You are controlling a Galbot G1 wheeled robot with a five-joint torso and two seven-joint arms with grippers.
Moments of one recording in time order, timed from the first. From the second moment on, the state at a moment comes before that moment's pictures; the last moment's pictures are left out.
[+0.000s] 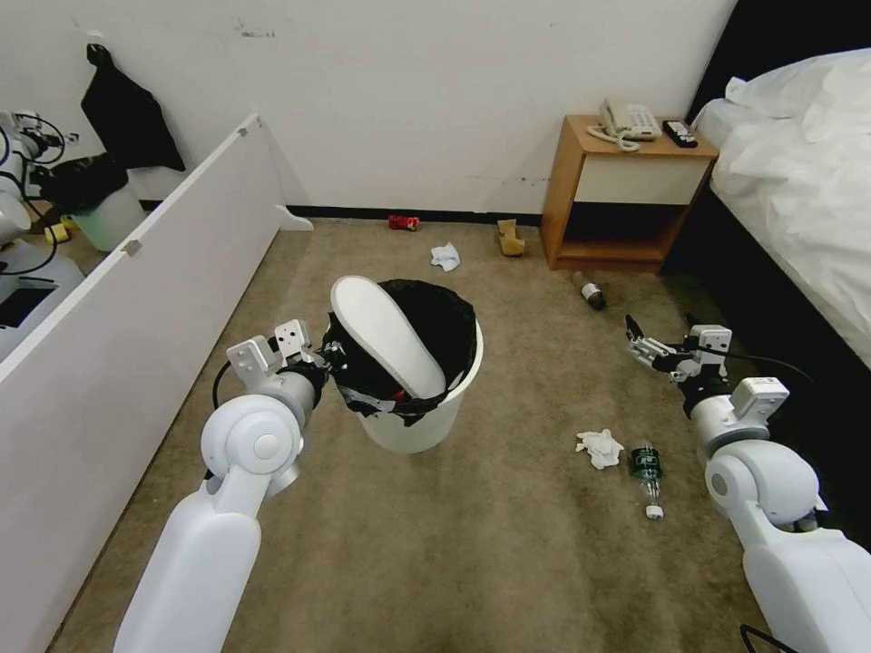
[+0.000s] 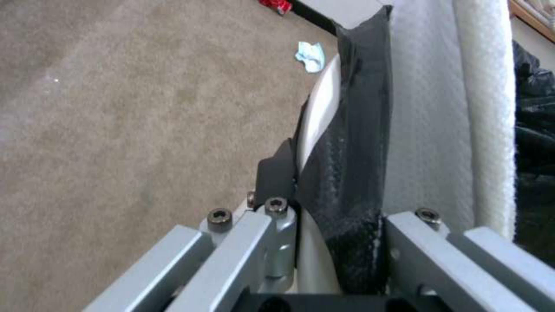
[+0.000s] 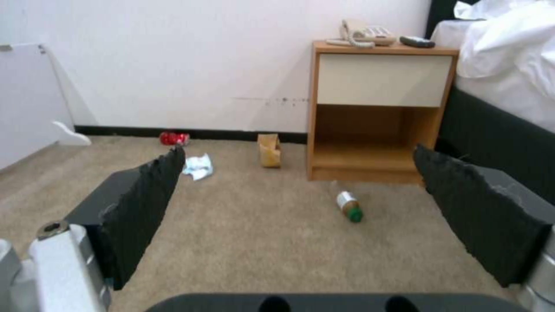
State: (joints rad) left arm 0.94 -1.24 -0.34 -2.04 -1.07 0.62 -0.68; right arm -1.16 1.03 0.60 1.86 0.54 -0.14 0.07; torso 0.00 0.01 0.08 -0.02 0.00
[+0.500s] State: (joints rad) left arm 0.93 -1.24 -0.34 -2.02 -1.06 0.62 -0.68; right arm -1.15 1.03 0.60 1.84 0.54 -0.13 0.09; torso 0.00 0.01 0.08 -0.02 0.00
